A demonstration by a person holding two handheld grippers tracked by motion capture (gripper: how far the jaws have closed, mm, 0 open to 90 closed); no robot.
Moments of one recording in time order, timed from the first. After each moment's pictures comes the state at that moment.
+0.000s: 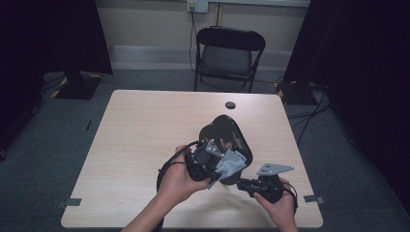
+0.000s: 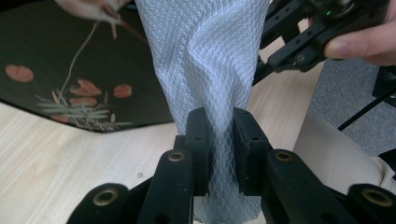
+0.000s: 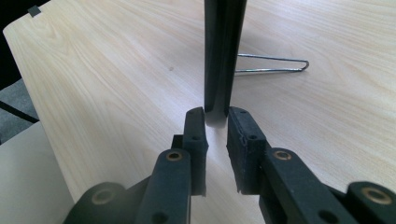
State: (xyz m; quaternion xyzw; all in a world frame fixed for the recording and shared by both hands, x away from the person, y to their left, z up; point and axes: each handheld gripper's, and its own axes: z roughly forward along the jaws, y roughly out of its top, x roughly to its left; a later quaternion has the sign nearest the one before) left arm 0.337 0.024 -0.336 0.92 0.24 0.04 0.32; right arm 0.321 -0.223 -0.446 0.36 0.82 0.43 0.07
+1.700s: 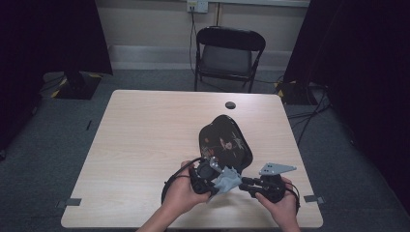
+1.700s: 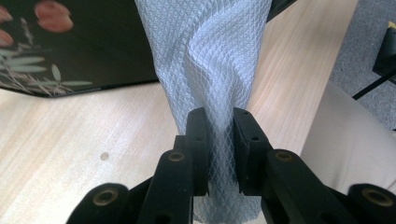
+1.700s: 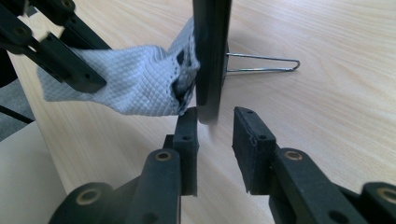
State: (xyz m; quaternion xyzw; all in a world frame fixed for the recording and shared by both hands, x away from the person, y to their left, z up) left arm 0.335 0.017 -0.409 0.93 0.25 0.00 0.27; right arm 0.322 -0.229 -0.445 0.36 0.82 0.44 0.07
